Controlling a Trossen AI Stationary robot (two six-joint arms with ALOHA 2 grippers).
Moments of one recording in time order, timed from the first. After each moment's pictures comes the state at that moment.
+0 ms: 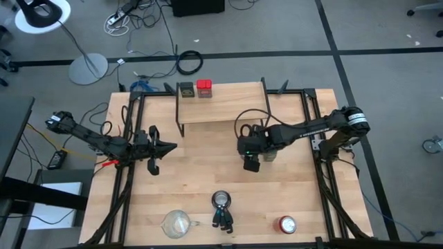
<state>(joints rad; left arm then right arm) -0.43 0.48 0.23 0.37 -0.58 -0.18 0.12 1.62 1.26 -0.86 0.26 0.29</state>
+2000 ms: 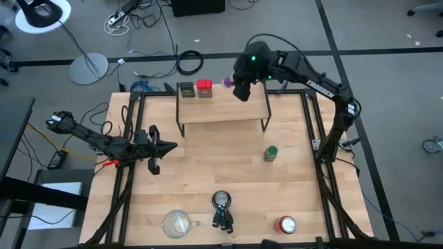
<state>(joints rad) -0.43 0.48 0.23 0.37 -0.60 -0.19 -0.43 1.75 2.04 -1.00 0.09 -0.14</state>
